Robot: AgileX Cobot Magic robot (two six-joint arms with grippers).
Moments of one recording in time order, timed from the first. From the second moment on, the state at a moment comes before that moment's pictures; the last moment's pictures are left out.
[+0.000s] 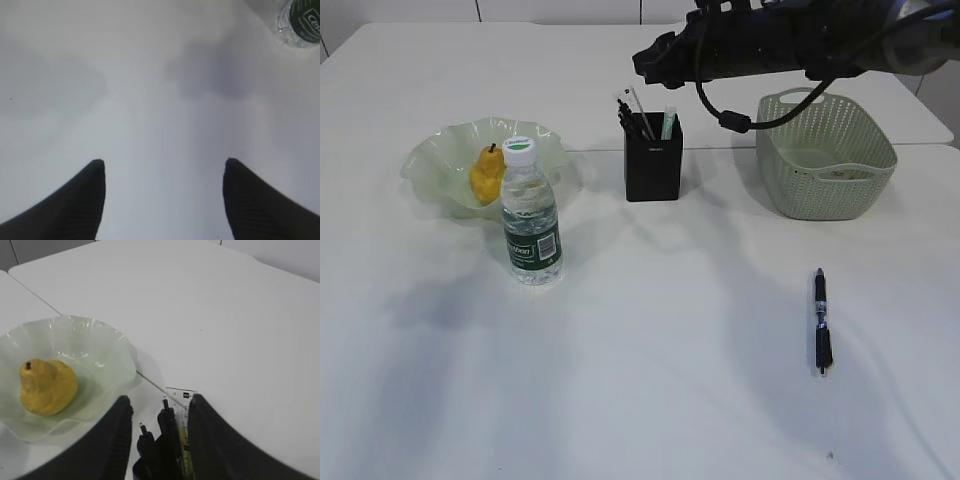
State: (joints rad) left arm -0.04 1.34 -0.97 -0.06 0.87 -0.07; right arm 0.23 2.22 -1.87 -1.85 -0.38 1.63
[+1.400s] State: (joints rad) left arm -0.04 1.06 -0.97 0.01 0.99 -0.07; right arm 0.16 1.68 -1.34 -1.85 -0.43 1.92
